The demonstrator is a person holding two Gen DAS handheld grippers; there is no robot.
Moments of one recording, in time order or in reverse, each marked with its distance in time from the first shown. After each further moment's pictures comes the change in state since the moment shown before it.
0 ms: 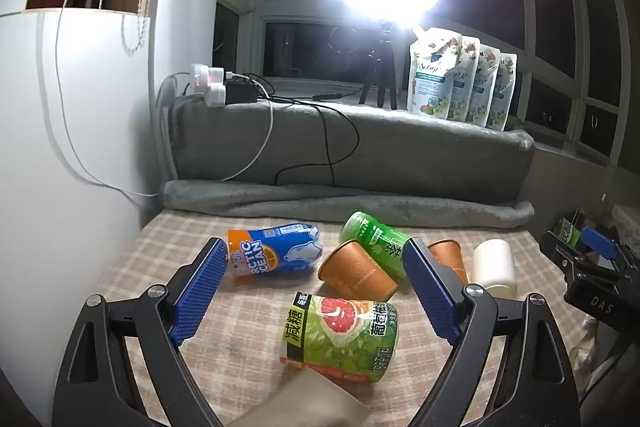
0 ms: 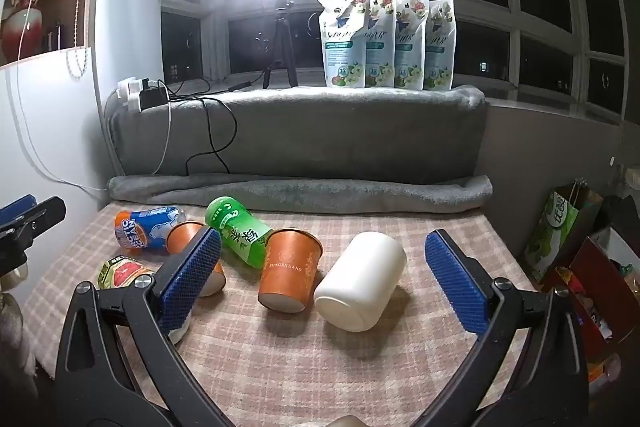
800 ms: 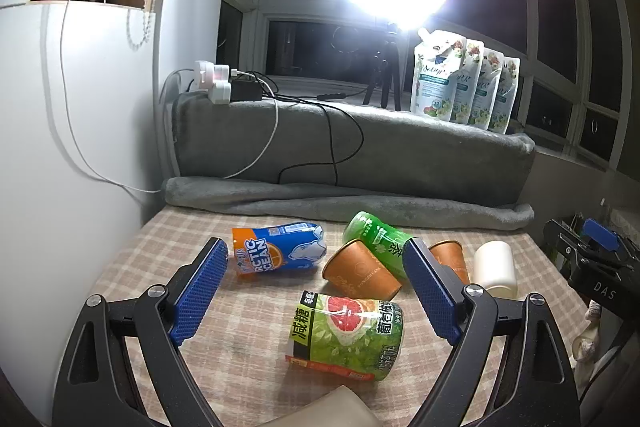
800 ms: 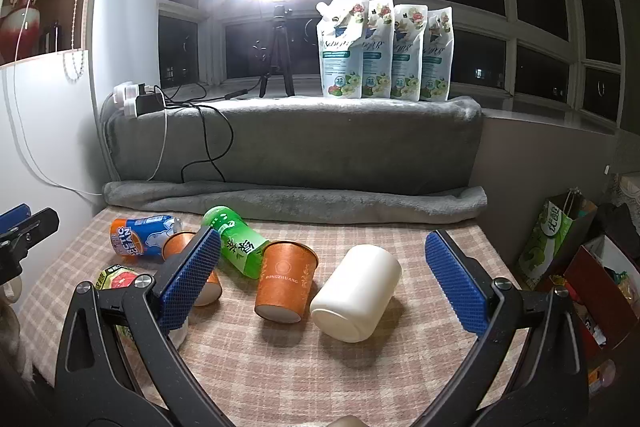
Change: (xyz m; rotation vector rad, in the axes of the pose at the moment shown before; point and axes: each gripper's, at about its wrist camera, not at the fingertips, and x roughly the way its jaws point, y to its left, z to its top) left arm -0.001 0.004 0.003 -0.017 0.007 -0.003; right arm 0.001 0.000 0.011 -0.015 -0.016 -0.018
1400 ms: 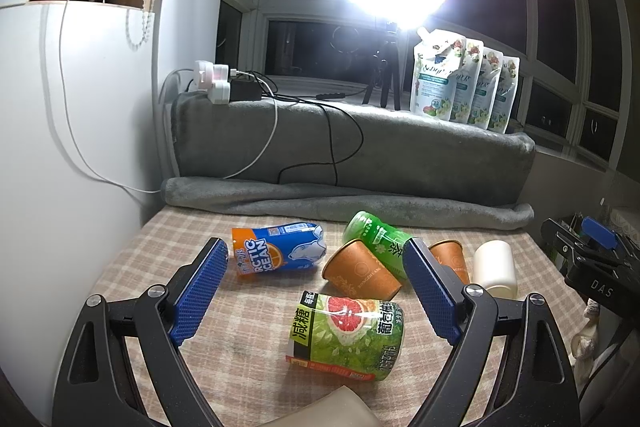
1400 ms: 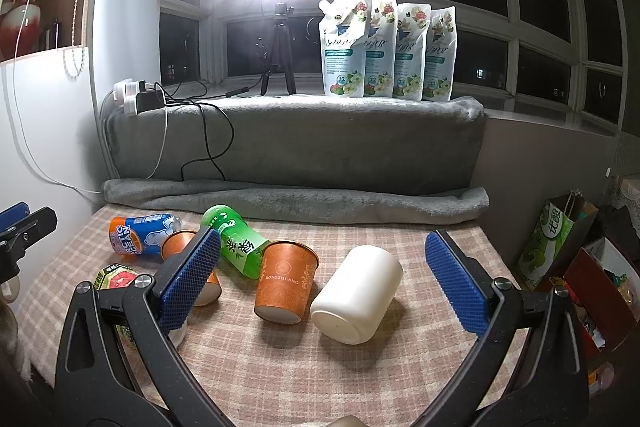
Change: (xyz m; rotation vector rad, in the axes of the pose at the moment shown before) left arm -0.002 0.004 0.000 -0.002 -0.002 -0.002; right arm 0.003 0.001 -0.001 -0.004 0.000 -0.002
